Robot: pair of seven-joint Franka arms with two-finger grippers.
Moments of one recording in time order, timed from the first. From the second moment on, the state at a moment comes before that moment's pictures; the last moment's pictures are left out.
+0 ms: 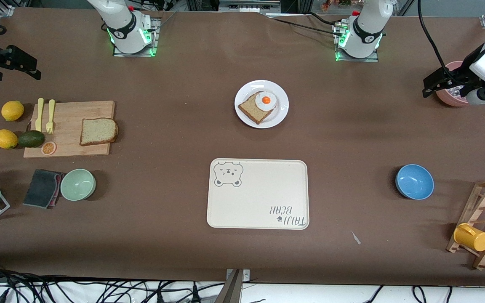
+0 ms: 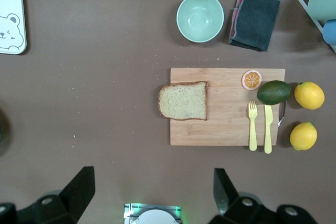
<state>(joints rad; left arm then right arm) 0.05 -0.07 -0.08 -1.68 0.01 1.53 -0.05 -0.14 -0.10 0.11 -1.63 0.00 1.46 -0.08</state>
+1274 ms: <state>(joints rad) 0.05 -0.07 -0.08 -1.68 0.01 1.53 -0.05 -0.14 -0.10 0.13 -1.66 0.00 1.45 -0.08</state>
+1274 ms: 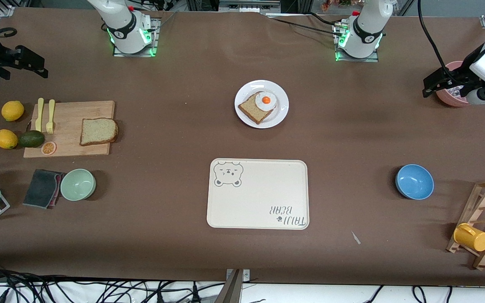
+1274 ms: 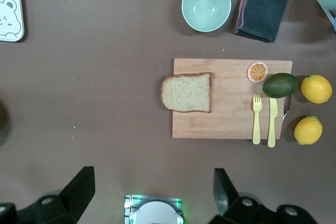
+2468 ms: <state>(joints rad) 0.05 -0.07 -0.08 -1.68 0.01 1.53 -0.05 -0.09 -0.09 0.16 -1.87 0.00 1.63 -0.08</state>
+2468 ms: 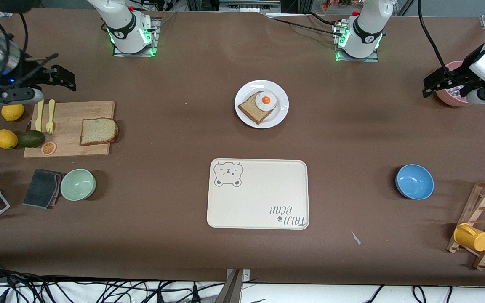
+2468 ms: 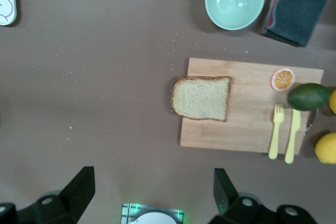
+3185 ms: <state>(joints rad) 0.05 -0.07 -0.08 -1.68 0.01 1.53 -0.05 -0.08 -0.06 0.26 -2.28 -0.28 2.04 0.23</state>
